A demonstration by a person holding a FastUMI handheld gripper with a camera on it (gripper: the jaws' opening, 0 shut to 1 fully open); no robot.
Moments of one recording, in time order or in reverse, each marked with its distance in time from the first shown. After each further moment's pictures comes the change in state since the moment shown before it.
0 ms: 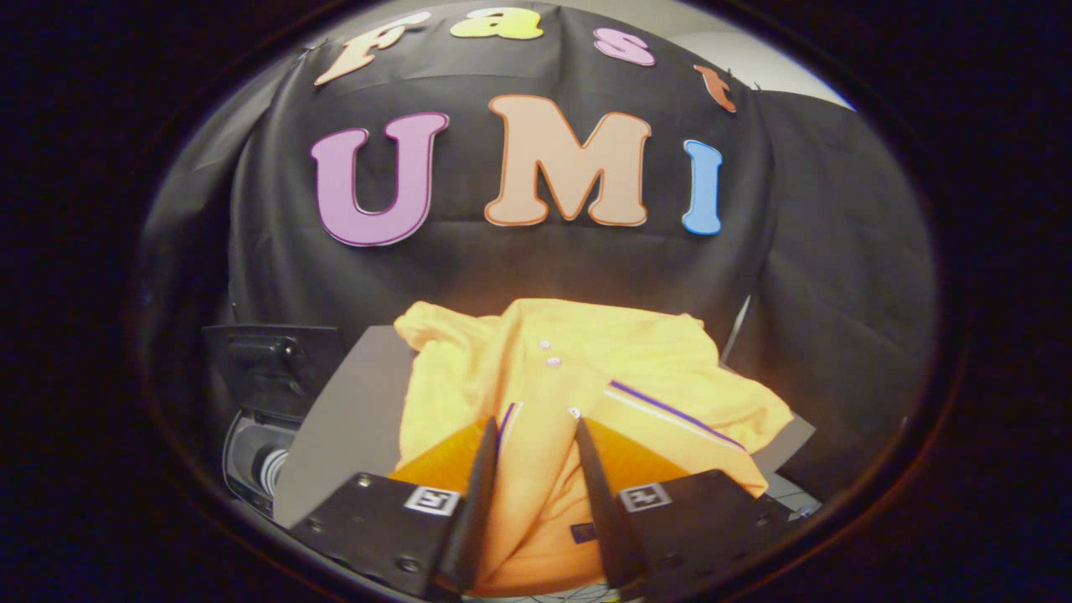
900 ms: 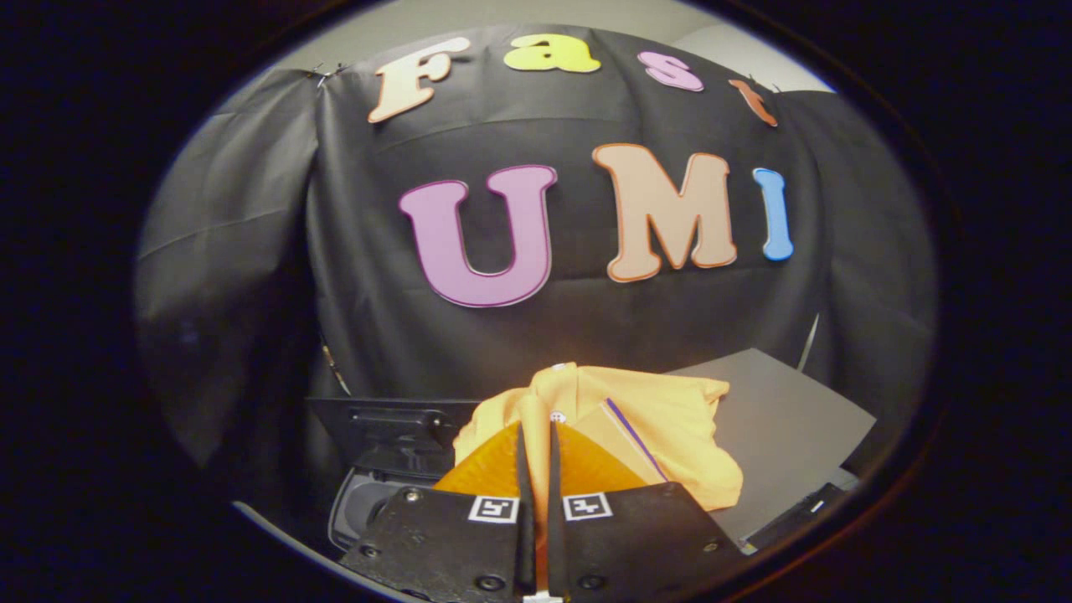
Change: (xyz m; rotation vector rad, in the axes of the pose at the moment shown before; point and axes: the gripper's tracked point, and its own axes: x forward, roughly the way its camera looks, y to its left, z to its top) arm -0.047 0.184 0.077 0.057 -0.126 0.245
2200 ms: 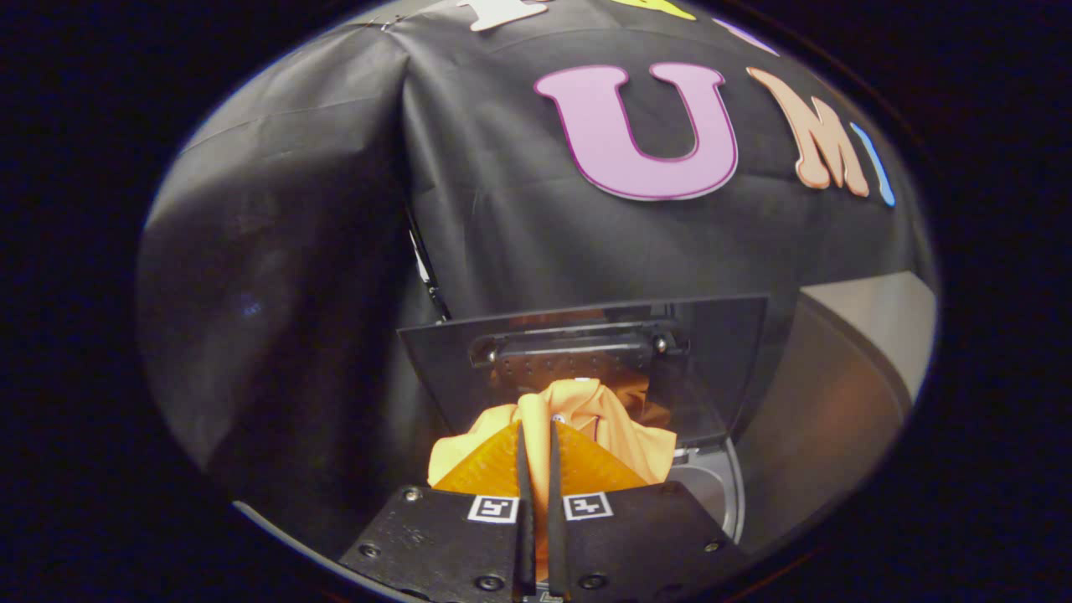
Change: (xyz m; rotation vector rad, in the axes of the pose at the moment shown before) arm 0.103 0.215 -0.157 0.029 0.196 0.230
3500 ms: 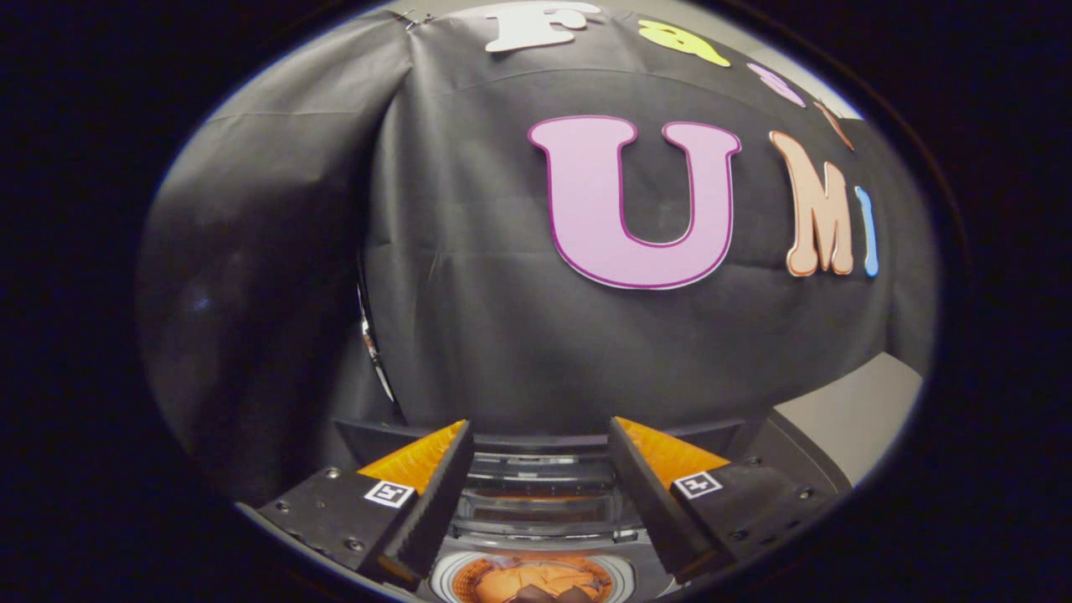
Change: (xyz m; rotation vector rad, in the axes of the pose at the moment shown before) arm 0.037 -0.021 0.117 -0.148 -0.204 -0.193
